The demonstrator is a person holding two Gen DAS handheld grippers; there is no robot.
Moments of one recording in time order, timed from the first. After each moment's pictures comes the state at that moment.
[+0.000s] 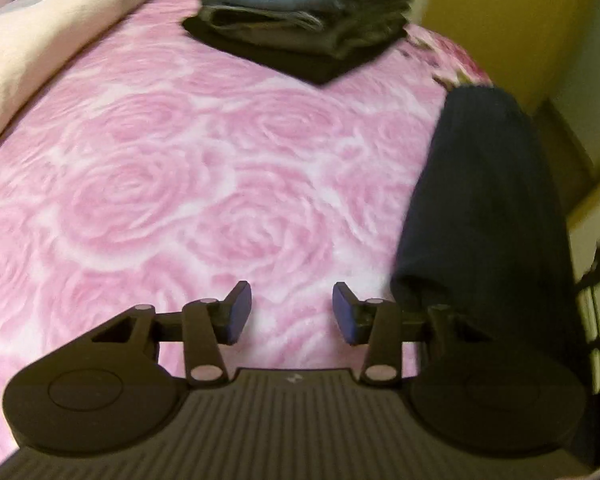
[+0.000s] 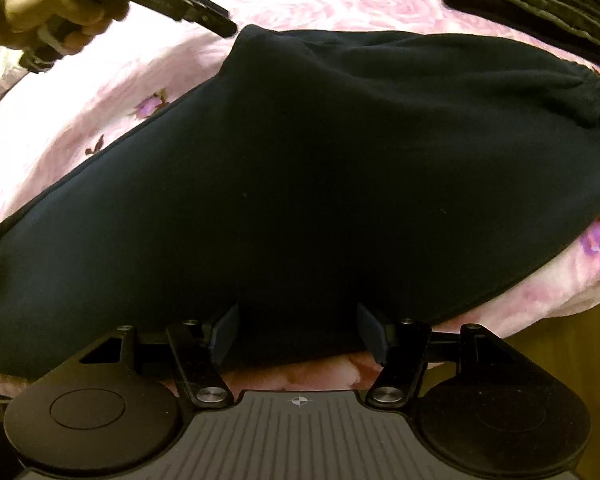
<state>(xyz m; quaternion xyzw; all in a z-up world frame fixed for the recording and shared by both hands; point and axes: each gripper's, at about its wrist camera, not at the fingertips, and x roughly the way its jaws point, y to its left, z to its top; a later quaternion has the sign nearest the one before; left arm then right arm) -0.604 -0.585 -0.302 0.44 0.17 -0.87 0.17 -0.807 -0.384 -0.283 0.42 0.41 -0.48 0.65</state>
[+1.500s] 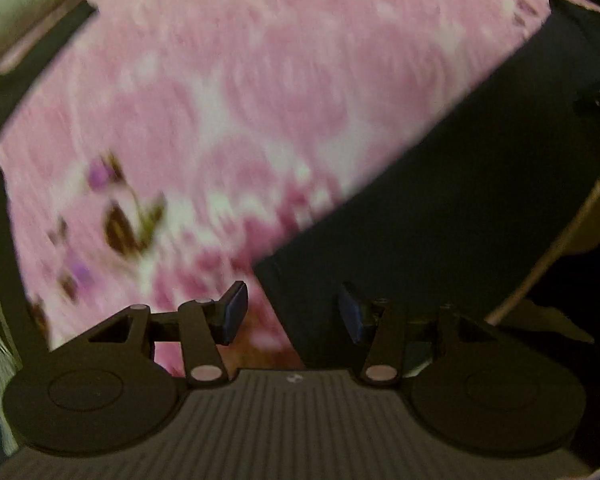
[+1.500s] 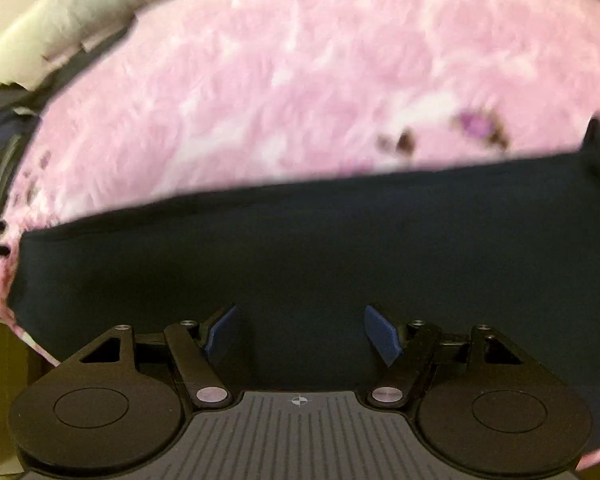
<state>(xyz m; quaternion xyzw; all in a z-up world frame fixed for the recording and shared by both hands) -0.148 -0.222 -0.282 0.52 0.38 -0.61 0.47 -0.583 -0.379 -0.280 0.39 0.47 -0.33 0.72</state>
